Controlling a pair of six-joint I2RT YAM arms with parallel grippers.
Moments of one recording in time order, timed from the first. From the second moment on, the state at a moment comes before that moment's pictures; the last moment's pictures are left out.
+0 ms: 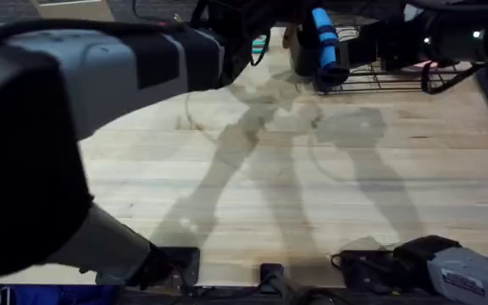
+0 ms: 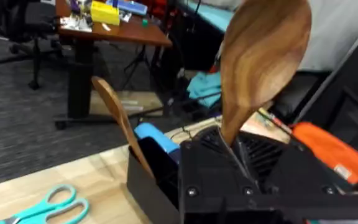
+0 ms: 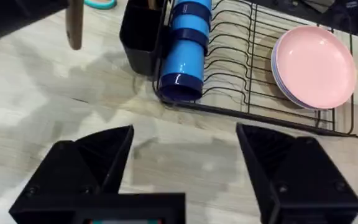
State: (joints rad) left arm -0.50 1.74 1.18 0.55 0.18 -0.30; right arm 0.28 1.23 1.22 -0.71 0.20 -0.05
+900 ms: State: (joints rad) left arm -0.51 1.91 1.23 0.80 0.09 -0.46; right arm 0.28 1.23 1.22 -0.71 0.20 -0.05
